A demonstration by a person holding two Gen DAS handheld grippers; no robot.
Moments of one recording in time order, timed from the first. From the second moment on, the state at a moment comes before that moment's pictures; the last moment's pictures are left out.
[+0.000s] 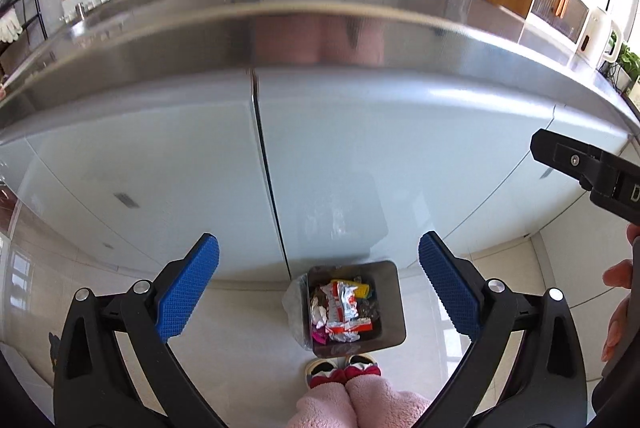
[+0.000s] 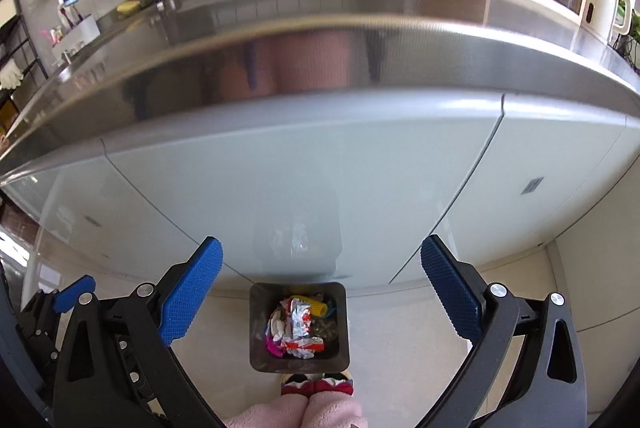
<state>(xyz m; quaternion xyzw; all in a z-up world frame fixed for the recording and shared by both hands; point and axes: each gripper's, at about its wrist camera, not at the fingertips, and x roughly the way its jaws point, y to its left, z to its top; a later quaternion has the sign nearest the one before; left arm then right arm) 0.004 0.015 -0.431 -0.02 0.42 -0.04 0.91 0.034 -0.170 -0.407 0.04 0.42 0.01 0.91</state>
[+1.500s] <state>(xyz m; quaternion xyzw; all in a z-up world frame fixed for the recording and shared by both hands) -0.038 0.020 -0.061 -0.01 0.17 0.01 0.99 -0.033 -0.203 -0.068 0.03 0.19 -0.02 0.98</state>
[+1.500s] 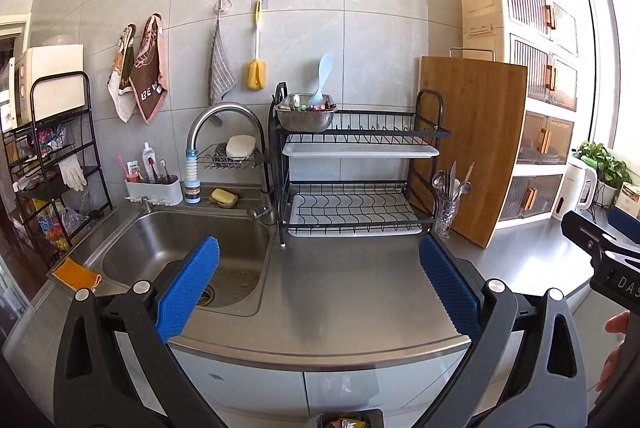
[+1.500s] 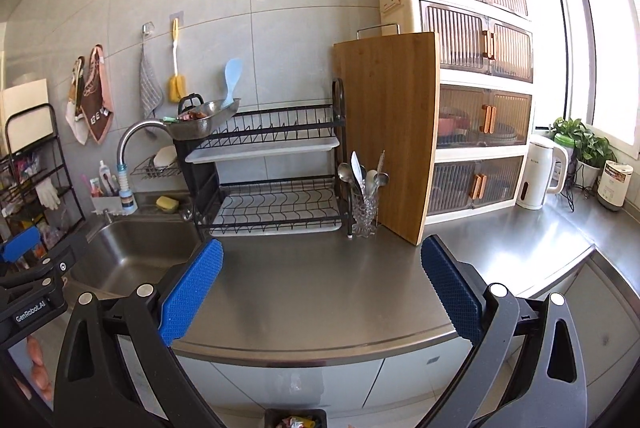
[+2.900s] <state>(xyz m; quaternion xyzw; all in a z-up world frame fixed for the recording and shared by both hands) -0.039 0.024 -0.061 -0.01 0.16 0.00 0.99 -0.035 -0.203 -0.053 0.04 0.17 -0.02 0.98</state>
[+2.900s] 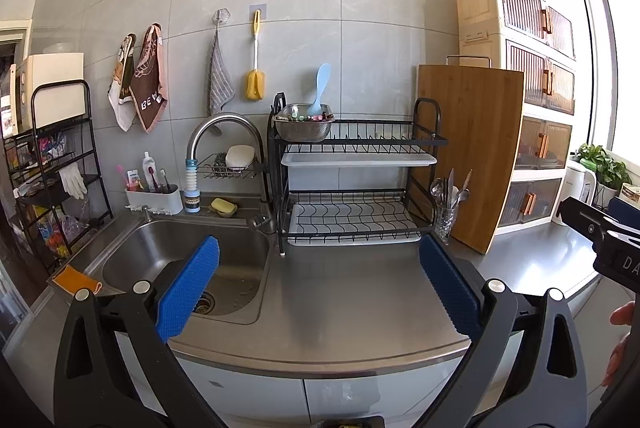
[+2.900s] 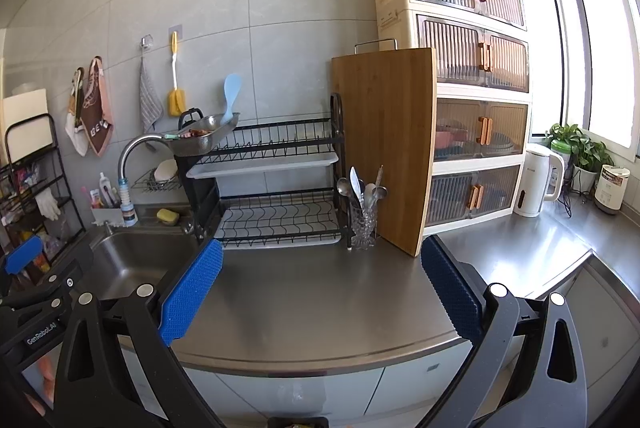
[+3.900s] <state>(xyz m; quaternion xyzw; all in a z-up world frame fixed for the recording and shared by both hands) -0.034 0.024 -0.064 -0.01 0.16 0.01 0.99 -0.027 -0.205 -0.056 0.05 0.18 -0.02 0.98</state>
